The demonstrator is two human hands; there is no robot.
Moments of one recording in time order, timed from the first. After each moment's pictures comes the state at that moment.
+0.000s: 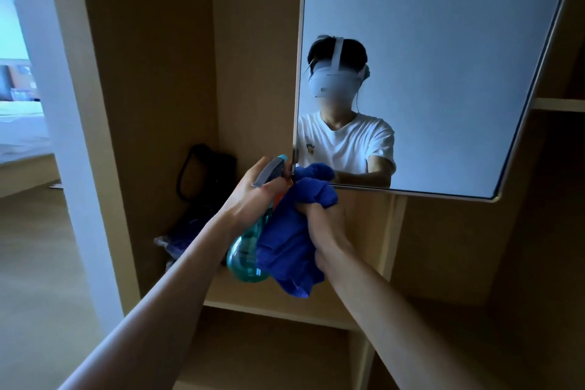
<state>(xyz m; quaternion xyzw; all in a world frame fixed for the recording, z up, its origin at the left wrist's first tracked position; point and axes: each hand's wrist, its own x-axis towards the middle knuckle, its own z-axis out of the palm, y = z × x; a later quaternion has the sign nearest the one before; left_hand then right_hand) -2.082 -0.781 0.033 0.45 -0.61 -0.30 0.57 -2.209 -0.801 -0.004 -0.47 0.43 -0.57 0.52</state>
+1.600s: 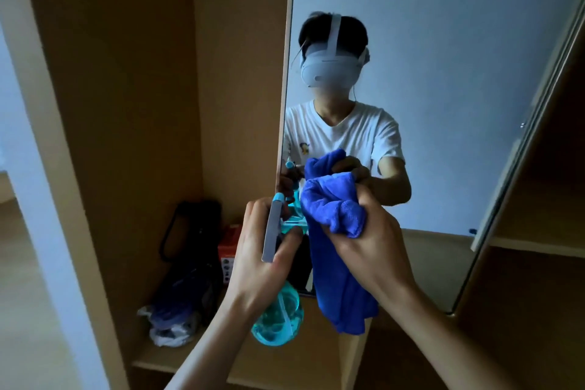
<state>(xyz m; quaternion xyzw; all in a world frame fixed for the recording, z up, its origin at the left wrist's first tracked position) -2.129 -0.776 0.181 0.46 -0.59 -0.15 0.64 -2.297 -0.801 0.216 -0.74 0.43 -0.51 0.10</state>
